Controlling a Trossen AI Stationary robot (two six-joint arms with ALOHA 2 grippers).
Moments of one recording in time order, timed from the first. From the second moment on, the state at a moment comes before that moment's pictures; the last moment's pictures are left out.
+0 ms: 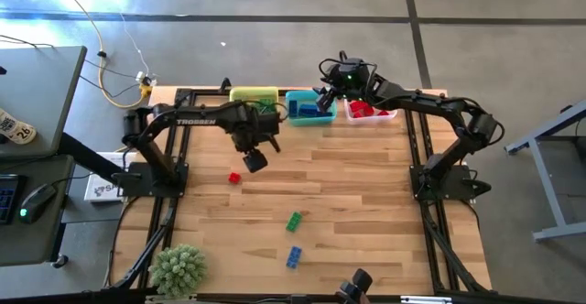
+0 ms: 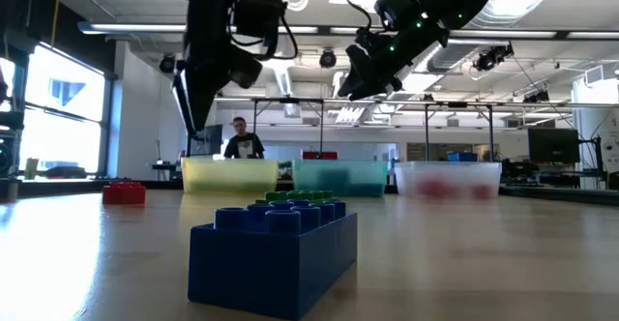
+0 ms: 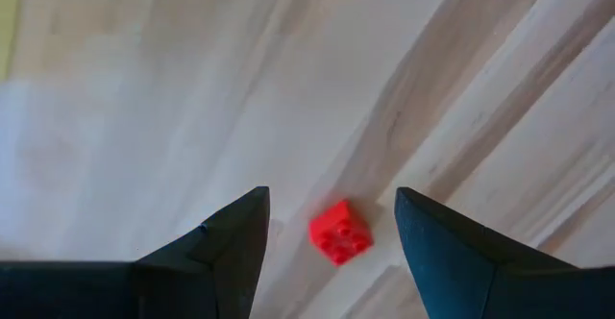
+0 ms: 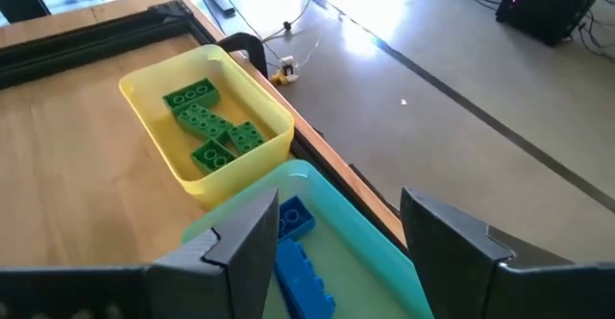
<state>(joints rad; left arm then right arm) 0.38 1.70 1.30 -1.19 0.03 -0.28 -0.60 1.58 1.13 -0.04 0.02 -0.03</state>
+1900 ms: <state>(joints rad) 0.12 1.45 0.85 -0.93 -0.17 -1.11 -0.46 1.58 1.13 -0.10 0.02 0.03</state>
